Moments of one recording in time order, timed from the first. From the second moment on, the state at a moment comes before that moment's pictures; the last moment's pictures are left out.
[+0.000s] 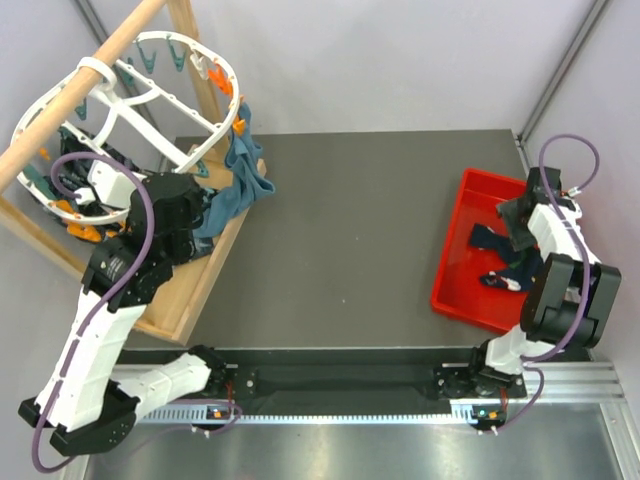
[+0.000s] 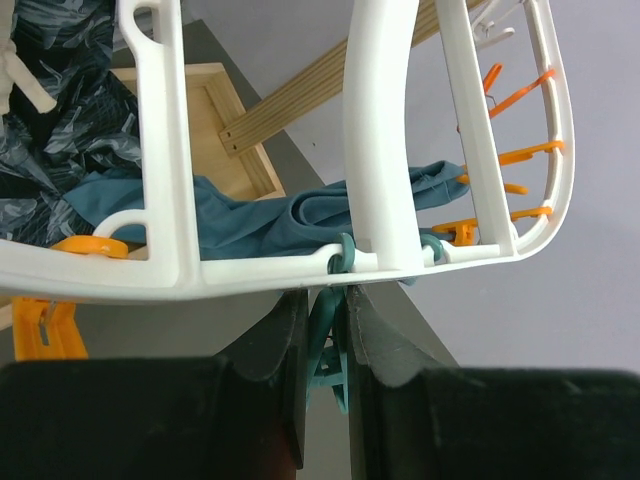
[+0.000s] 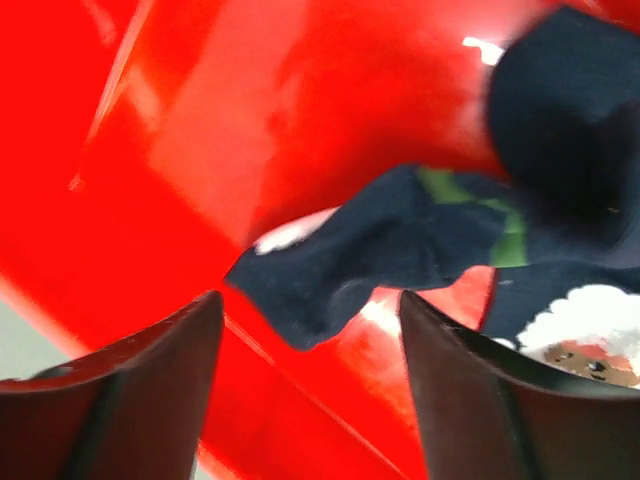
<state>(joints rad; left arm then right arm) -0.56 0.99 1.56 -0.93 -0.91 -1.14 -0.28 1.55 1.11 -0.60 0.21 0.98</state>
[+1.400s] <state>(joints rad) -0.56 1.00 1.45 -0.77 -0.93 -1.10 -0.13 1.53 0.94 -0.32 0.17 -0.48</state>
